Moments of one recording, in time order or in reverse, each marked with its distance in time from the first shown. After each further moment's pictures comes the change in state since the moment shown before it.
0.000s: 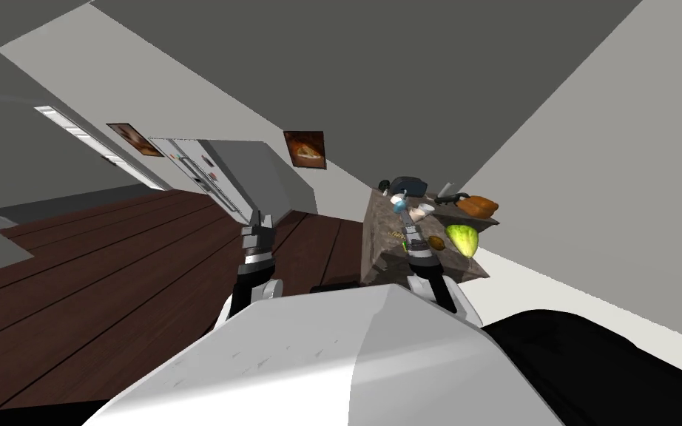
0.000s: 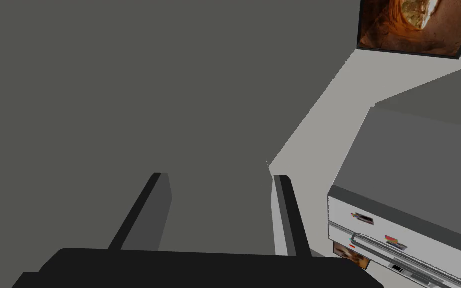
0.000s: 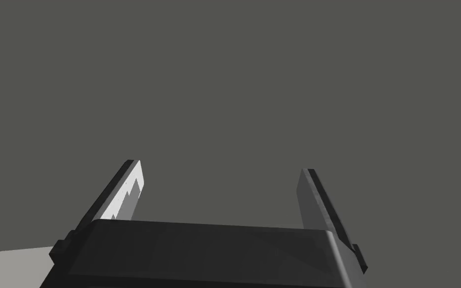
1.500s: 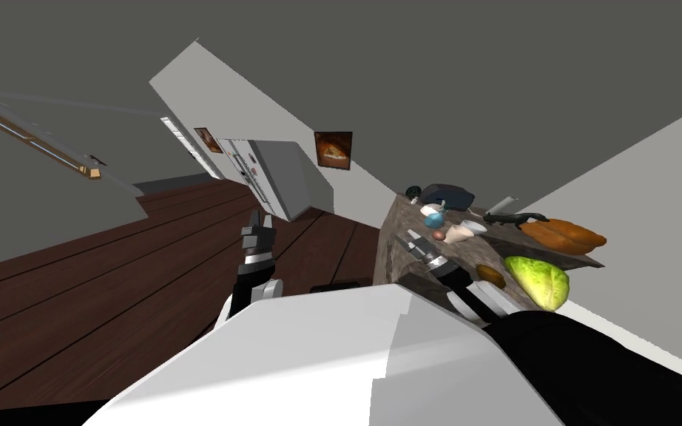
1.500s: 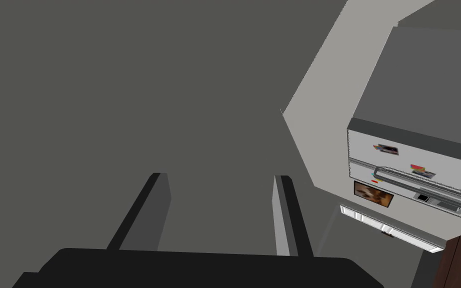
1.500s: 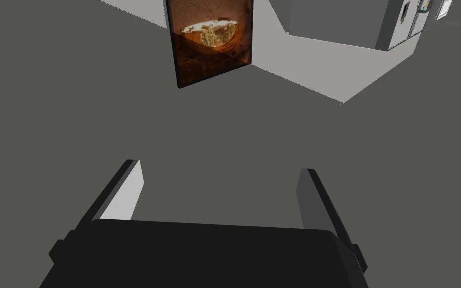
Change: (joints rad) left arm 0.000 0.000 0.000 0.000 0.000 0.000 0.000; right arm 0.167 -0.412 -0.144 0.202 0.296 0.039 0.110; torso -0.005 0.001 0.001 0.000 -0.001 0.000
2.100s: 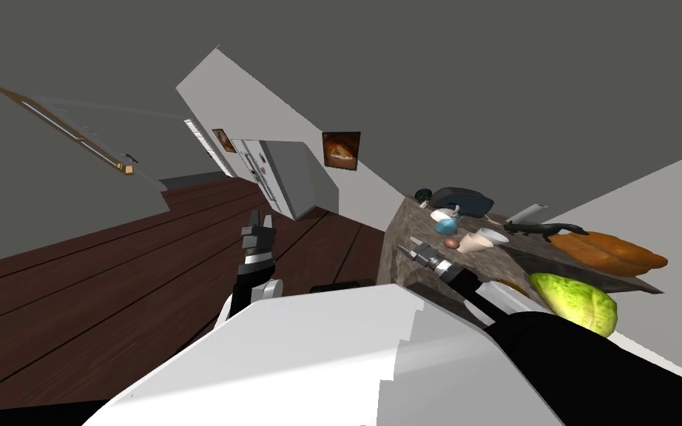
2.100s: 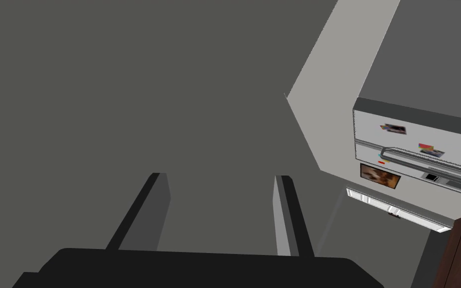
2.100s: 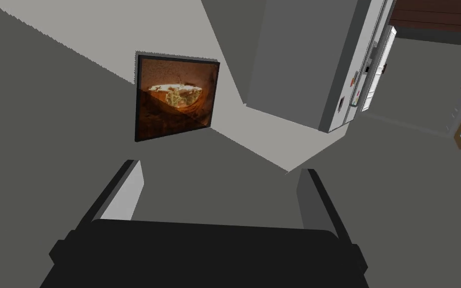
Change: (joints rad) left arm 0.000 0.000 0.000 0.000 0.000 0.000 0.000; right arm 0.072 -0.162 0.002 0.080 0.094 0.008 0.038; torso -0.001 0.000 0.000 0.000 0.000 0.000
